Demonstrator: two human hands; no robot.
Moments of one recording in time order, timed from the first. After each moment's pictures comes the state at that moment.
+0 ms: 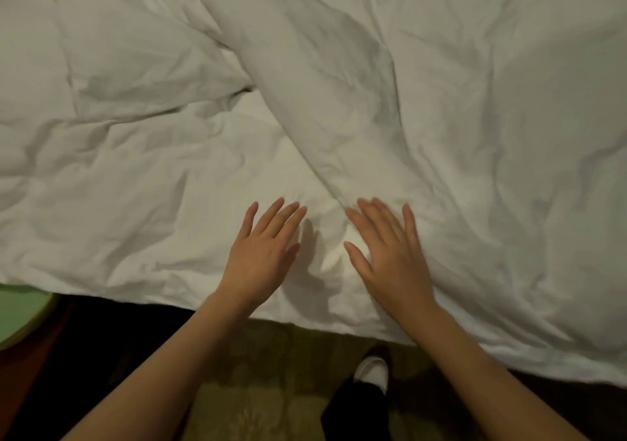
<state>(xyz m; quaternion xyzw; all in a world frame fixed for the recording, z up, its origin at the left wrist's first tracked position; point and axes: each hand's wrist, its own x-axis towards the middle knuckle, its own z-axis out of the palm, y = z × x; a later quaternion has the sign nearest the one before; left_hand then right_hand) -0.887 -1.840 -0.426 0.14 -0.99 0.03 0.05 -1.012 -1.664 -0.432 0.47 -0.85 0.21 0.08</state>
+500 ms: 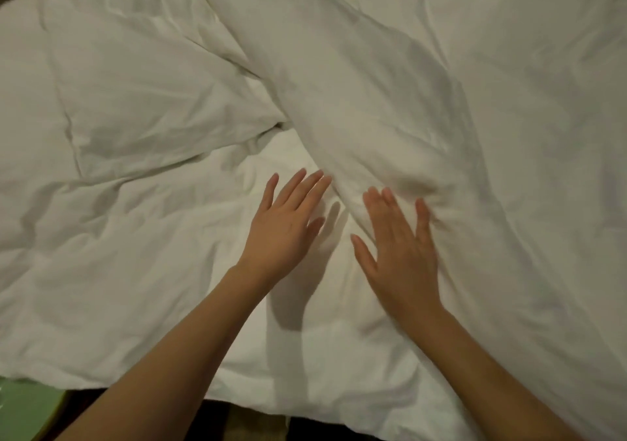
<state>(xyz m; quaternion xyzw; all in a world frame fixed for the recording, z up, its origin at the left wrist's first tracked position) -0.987 -1.996 -0.419 0.12 -0.99 -0.03 0.08 -1.069 -1.825 -0.433 0.42 -0.88 0.18 0.13</state>
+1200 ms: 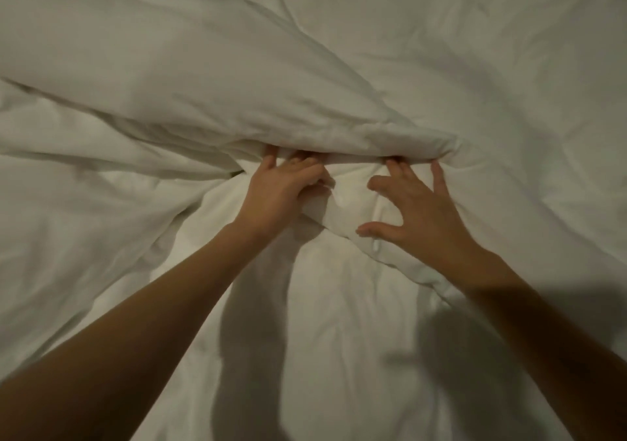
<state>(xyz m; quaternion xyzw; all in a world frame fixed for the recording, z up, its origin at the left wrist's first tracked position) -1.196 -2.053 -0.436 -0.18 -0.95 -0.23 0.13 -1.208 -1.826 -0.427 0.26 -0.96 0.10 -0.05</state>
